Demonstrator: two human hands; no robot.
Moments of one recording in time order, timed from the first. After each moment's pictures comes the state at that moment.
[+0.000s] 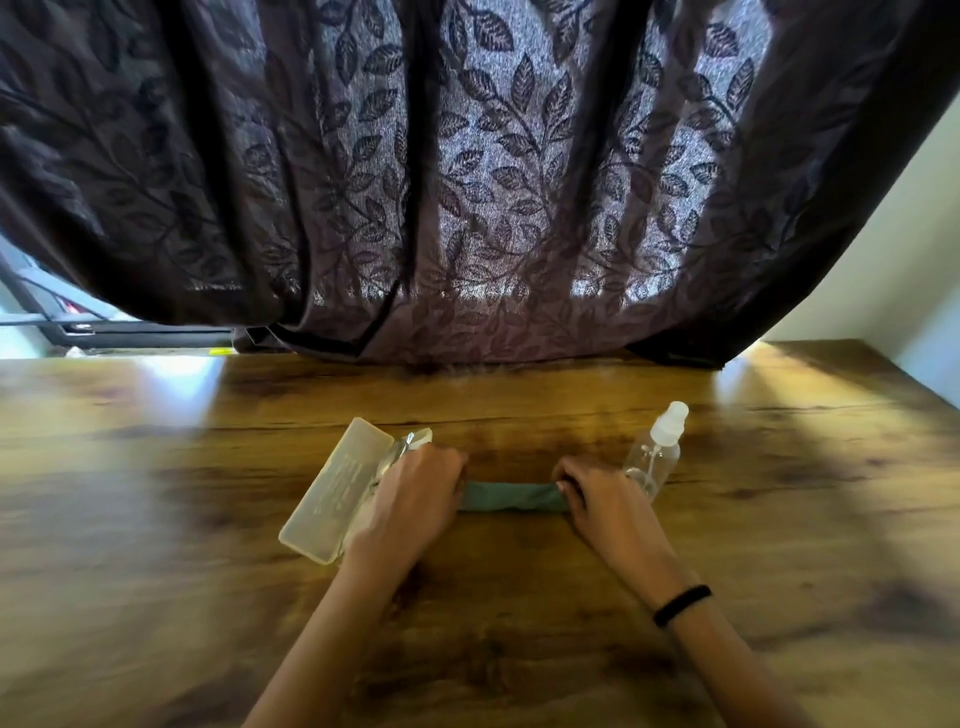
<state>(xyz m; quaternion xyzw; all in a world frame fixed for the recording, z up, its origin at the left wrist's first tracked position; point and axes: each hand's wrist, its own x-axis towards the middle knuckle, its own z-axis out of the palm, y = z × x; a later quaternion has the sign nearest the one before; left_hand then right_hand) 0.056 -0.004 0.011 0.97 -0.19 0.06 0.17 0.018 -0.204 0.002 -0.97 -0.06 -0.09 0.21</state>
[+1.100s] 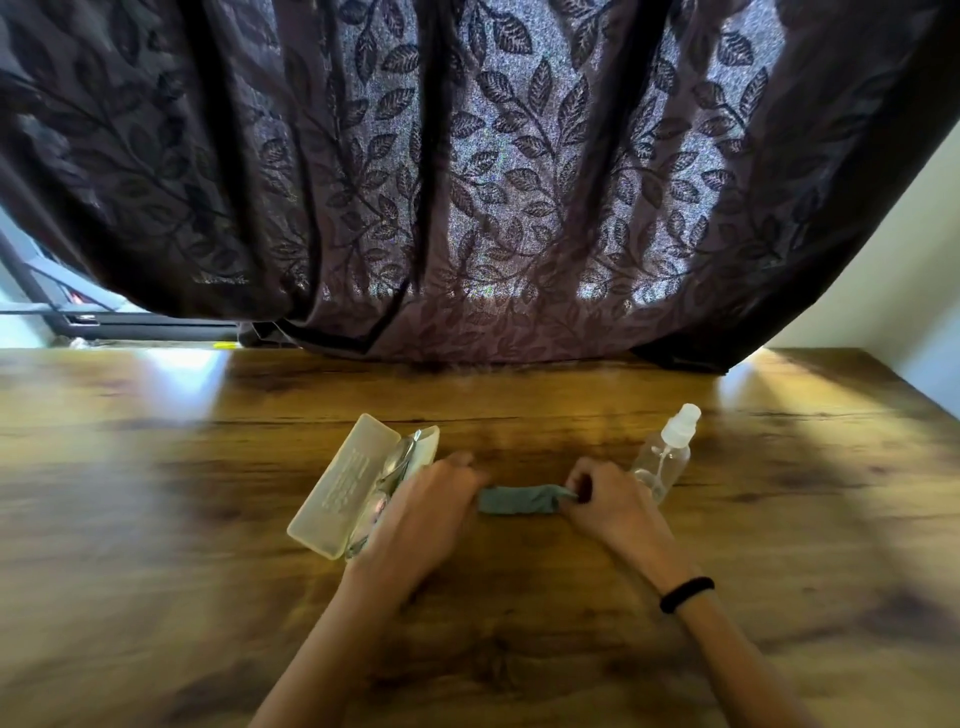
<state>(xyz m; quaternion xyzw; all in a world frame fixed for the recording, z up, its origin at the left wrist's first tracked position) 0.043 -0.002 0.008 0.94 -0.27 0.03 0.21 0.024 -0.199 0.010 -0.96 0.05 0.02 0.27</state>
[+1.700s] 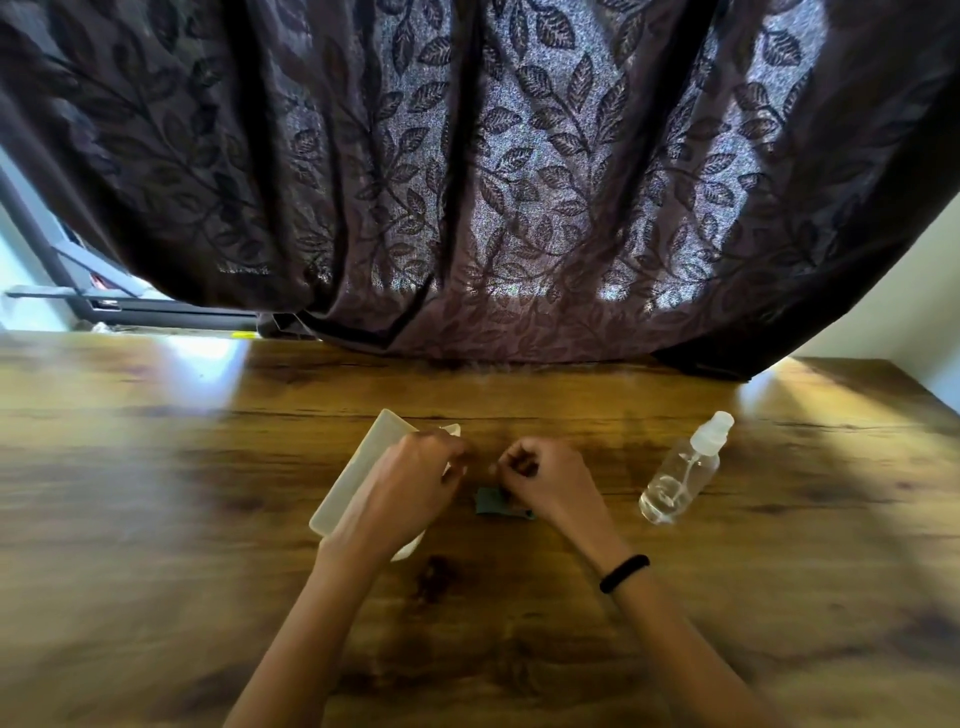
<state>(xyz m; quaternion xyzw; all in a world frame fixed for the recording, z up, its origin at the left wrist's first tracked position) 0.055 0.029 0.017 0.93 -0.20 0.08 0.30 0.045 -0.131 0.017 -0.92 -0.01 0.00 0.40</state>
